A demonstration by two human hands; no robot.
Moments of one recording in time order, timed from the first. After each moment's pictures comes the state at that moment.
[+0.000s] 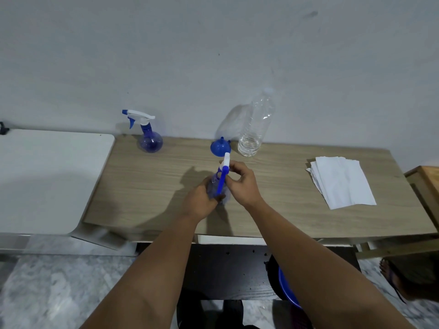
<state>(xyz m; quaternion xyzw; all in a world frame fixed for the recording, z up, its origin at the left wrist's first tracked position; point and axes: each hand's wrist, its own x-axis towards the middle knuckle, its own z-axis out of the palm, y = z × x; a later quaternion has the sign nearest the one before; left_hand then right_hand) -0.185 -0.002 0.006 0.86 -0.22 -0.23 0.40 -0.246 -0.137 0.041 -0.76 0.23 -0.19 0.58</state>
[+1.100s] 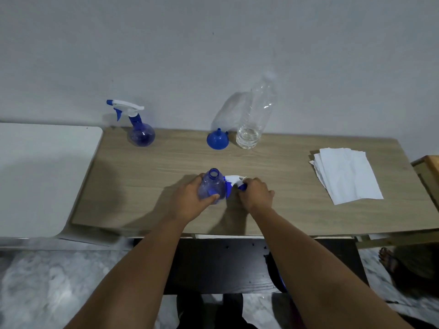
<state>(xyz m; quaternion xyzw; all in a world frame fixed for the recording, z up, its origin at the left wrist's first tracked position) -0.178 0.013 0.004 0.88 -0.24 -0.19 0.37 -0.262 -0.182 -0.025 -0.89 0.39 0.12 0.21</state>
